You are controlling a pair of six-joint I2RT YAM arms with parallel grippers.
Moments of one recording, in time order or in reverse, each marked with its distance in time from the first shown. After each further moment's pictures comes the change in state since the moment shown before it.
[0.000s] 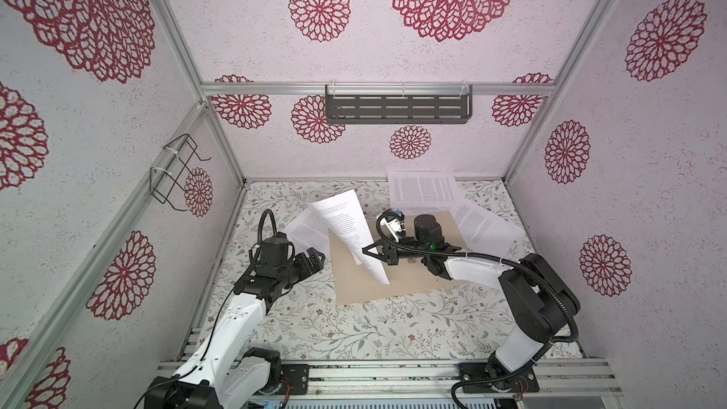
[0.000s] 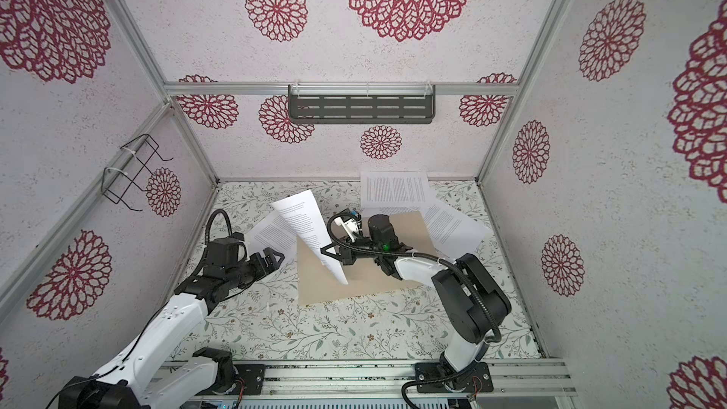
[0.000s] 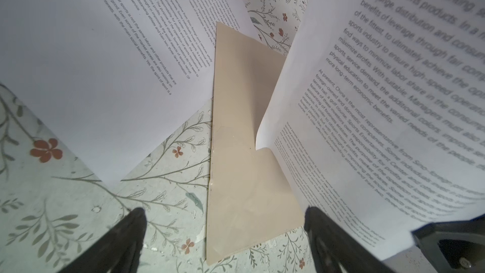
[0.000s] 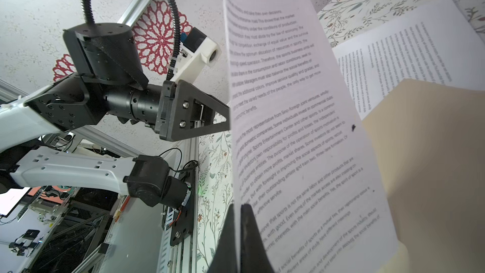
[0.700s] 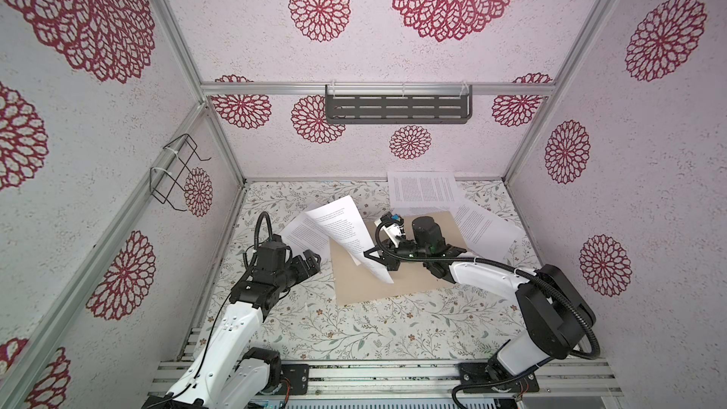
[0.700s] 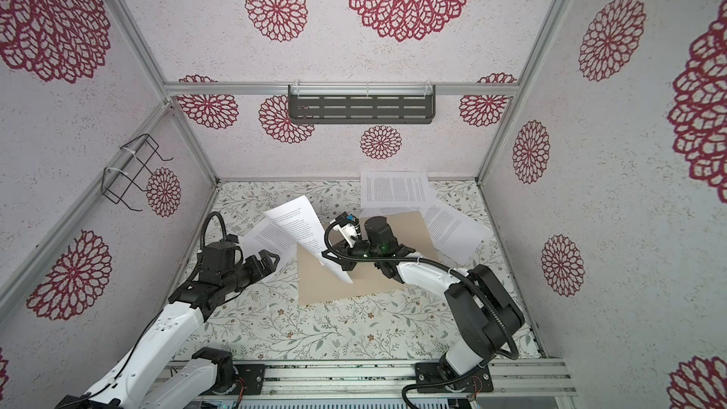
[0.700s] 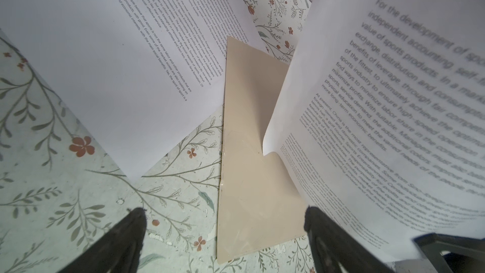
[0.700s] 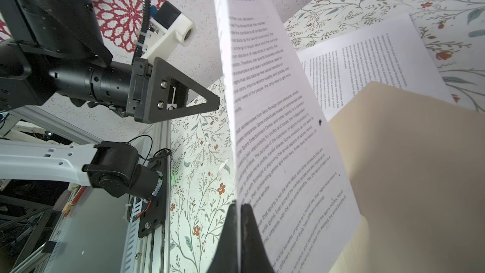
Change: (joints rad) left arm -0.005 -0.092 -0.018 -0.053 -0.083 0.006; right arm 0.048 -0.103 0.001 -0.220 0.139 -0.204
